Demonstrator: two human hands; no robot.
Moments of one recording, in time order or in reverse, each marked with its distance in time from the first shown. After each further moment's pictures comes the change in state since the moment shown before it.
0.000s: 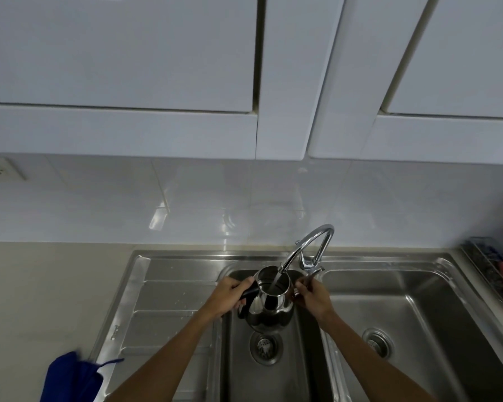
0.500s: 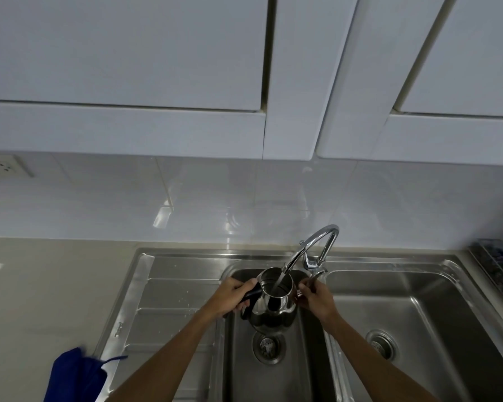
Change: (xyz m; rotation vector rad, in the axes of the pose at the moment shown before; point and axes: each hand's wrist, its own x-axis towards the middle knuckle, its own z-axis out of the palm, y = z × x) left_hand 0.009 -0.017 -0.003 0.030 -0.054 0.007; right_hand -0.026 -0.030 0.001 0.194 -0.043 0.052
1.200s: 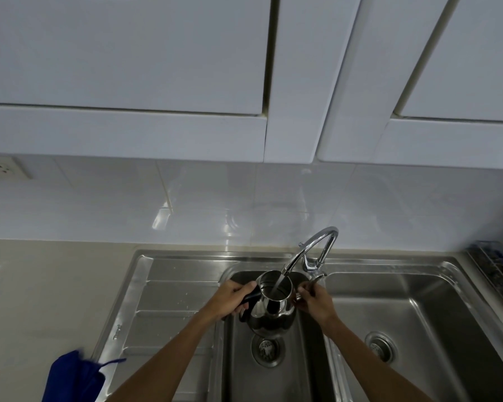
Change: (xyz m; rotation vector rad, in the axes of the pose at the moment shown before) left_hand -0.007 0.009 0.000 -0.004 -0.030 0.008; right_hand -0.005 -0.001 0.001 -0.038 0.020 -0.001
